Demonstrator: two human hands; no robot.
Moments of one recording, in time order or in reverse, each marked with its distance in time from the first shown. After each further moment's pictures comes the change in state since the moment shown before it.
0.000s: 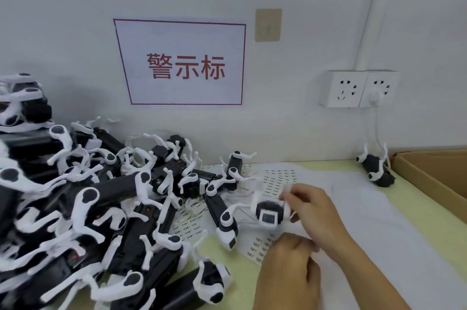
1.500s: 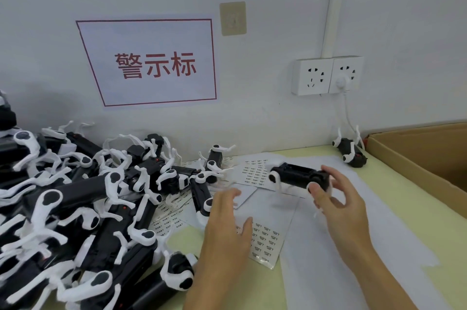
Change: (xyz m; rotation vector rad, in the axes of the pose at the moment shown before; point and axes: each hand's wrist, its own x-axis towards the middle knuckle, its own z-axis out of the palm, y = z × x) left_hand -0.049 -0.035 -0.094 -0.103 0.219 -0.103; right_hand -0.037 0.051 -0.054 0.368 0.337 -0.012
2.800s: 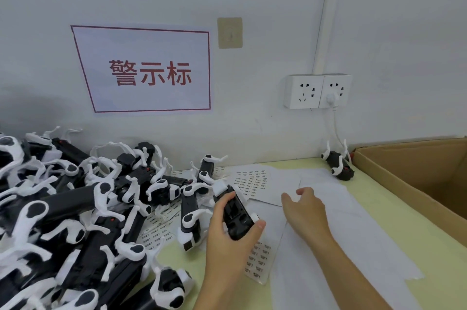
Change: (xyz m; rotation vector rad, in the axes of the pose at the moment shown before) left_hand 0.004 0.010 0.022 -0.621 0.069 -0.310; right_hand 0.037 0.000 0.040 -0.614 -0.075 0.298
